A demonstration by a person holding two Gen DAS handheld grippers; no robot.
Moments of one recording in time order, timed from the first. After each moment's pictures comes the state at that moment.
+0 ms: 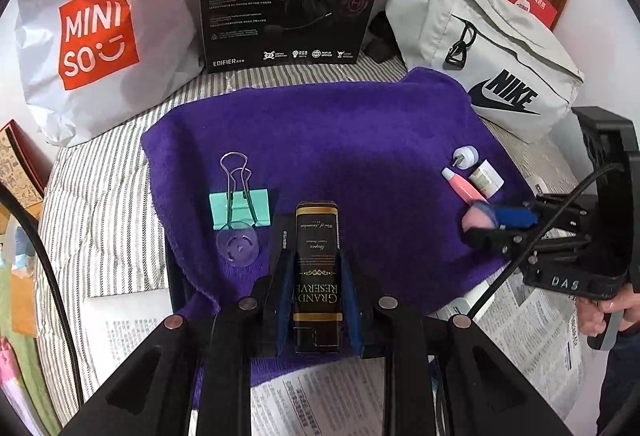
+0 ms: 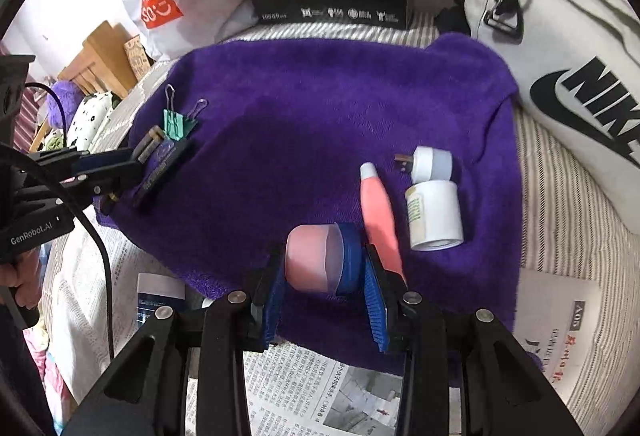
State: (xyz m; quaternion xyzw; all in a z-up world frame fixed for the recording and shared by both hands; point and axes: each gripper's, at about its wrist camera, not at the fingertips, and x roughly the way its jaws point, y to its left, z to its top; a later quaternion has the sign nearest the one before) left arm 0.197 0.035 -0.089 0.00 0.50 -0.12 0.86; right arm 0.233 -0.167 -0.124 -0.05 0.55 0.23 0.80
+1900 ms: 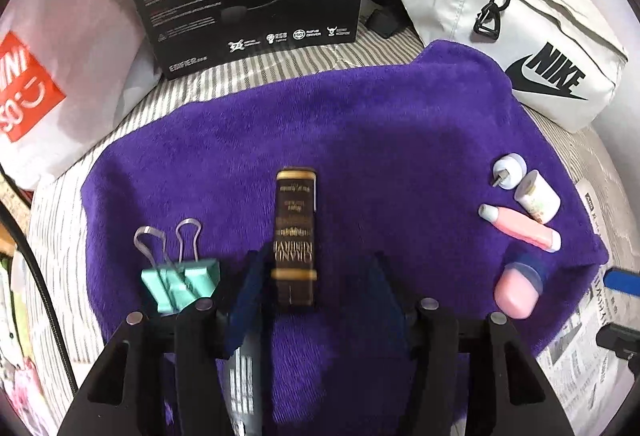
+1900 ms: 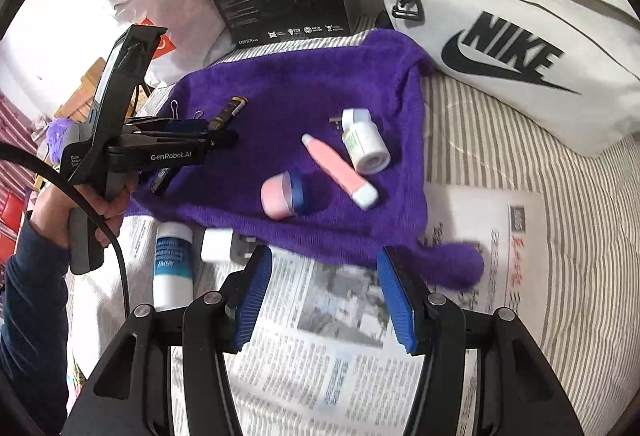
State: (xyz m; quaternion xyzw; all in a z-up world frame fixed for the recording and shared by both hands) left arm 0.261 -0.012 -0.116 0.05 0.52 -0.08 0.85; right arm 0.174 -0.245 -0.087 0.02 0.52 0.20 0.83
